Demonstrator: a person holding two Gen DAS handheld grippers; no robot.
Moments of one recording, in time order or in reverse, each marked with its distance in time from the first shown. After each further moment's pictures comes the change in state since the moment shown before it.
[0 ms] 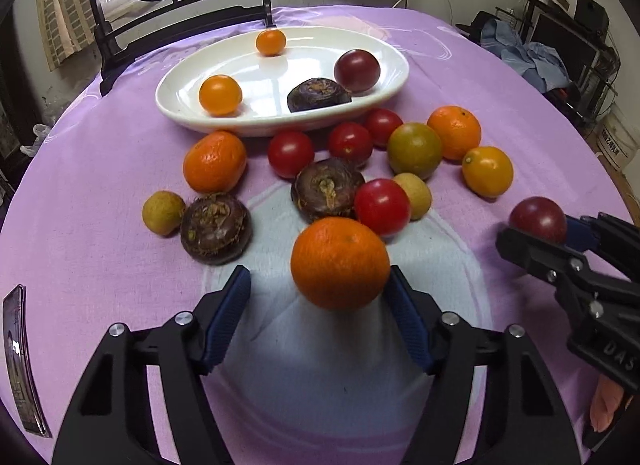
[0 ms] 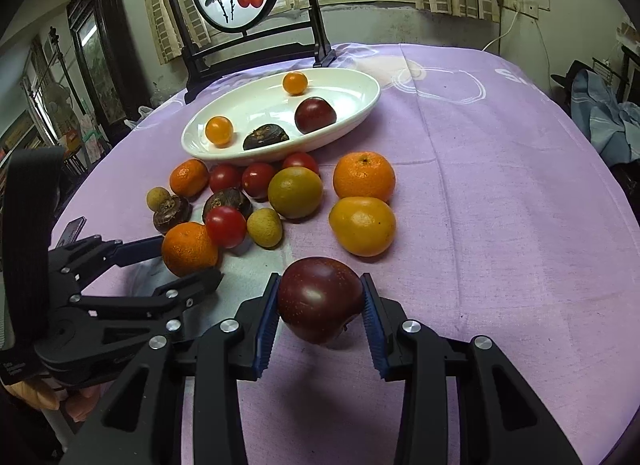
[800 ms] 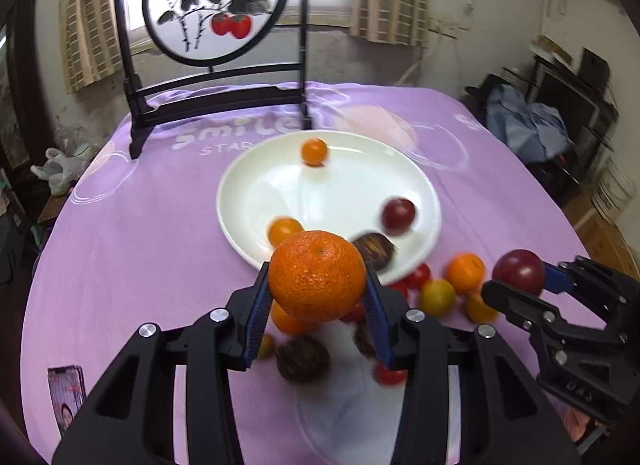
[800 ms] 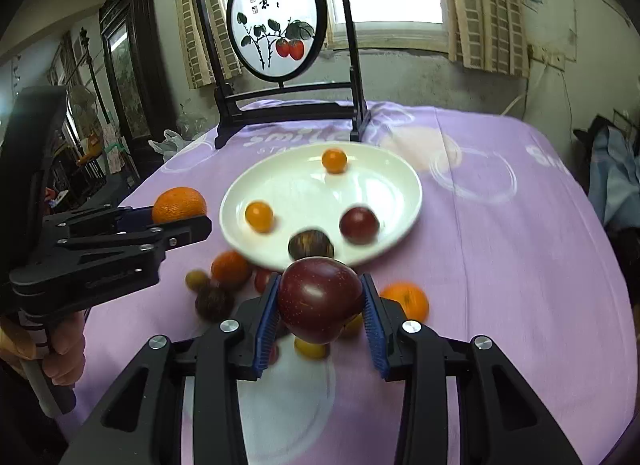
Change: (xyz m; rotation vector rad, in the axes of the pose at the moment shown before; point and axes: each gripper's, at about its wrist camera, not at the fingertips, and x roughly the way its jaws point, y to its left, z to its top) left arm -0.054 0.062 0.099 -0.080 -0.156 -0.003; right arm -0.012 0.035 0.089 -0.096 -0.117 0.048
